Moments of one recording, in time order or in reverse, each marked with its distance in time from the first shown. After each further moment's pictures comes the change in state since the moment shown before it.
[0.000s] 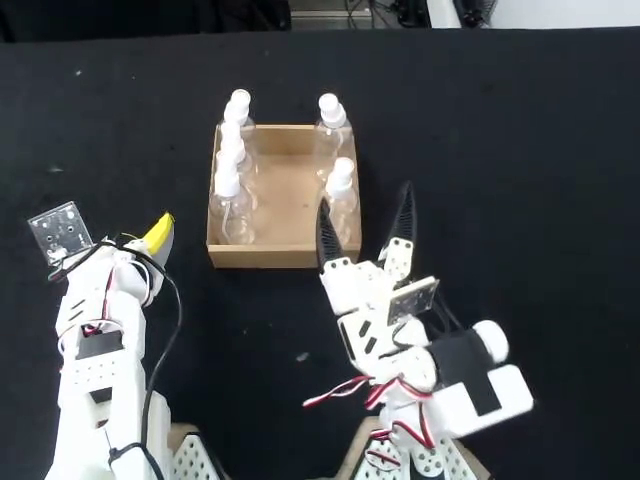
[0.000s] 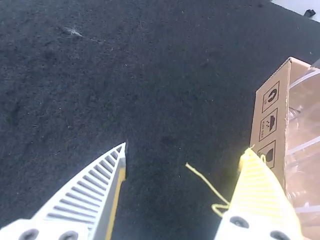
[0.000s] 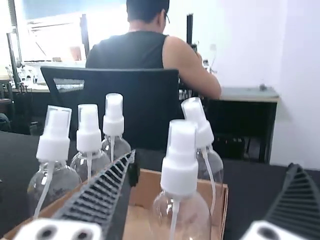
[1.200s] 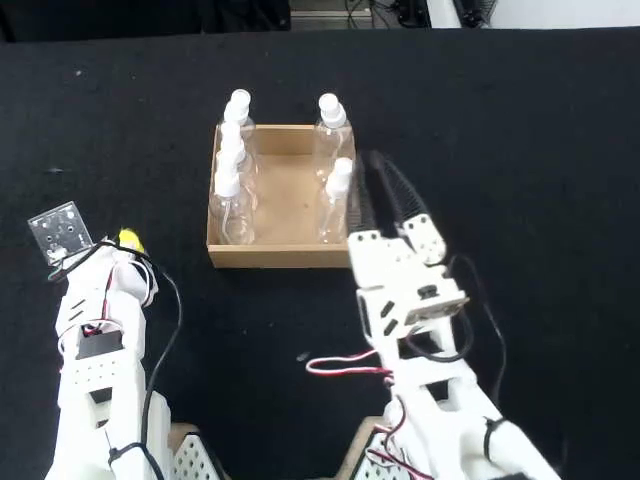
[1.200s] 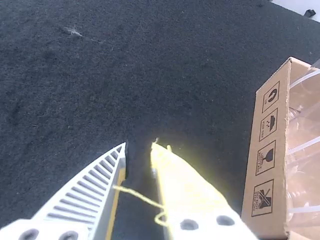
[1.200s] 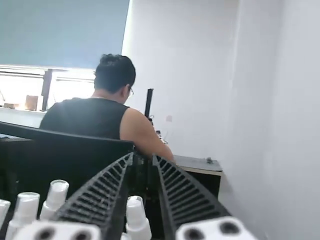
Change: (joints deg) left arm 0.0 0.0 0.0 0.0 0.0; right arm 7.9 -42.2 -0.4 28.7 6.9
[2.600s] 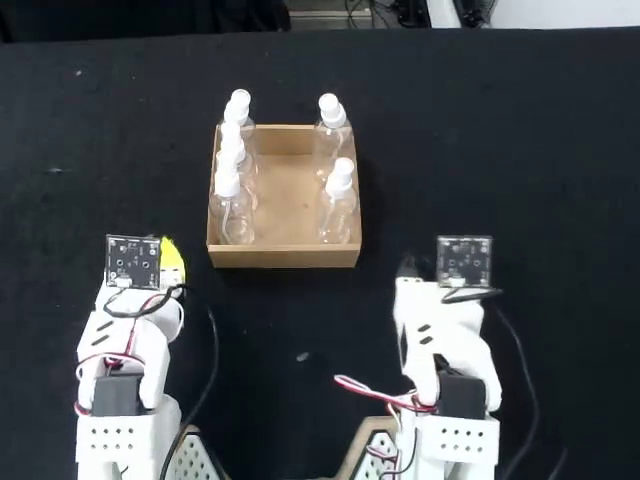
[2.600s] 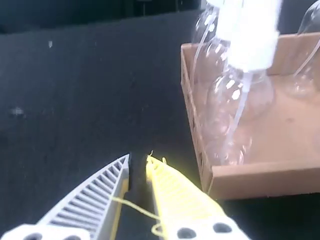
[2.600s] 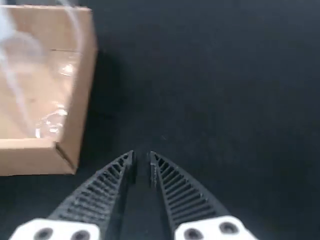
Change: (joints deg) left arm 13.4 -47.6 8.5 34.3 -18.5; right arm 17.7 -61.0 1.0 121.0 -5.3
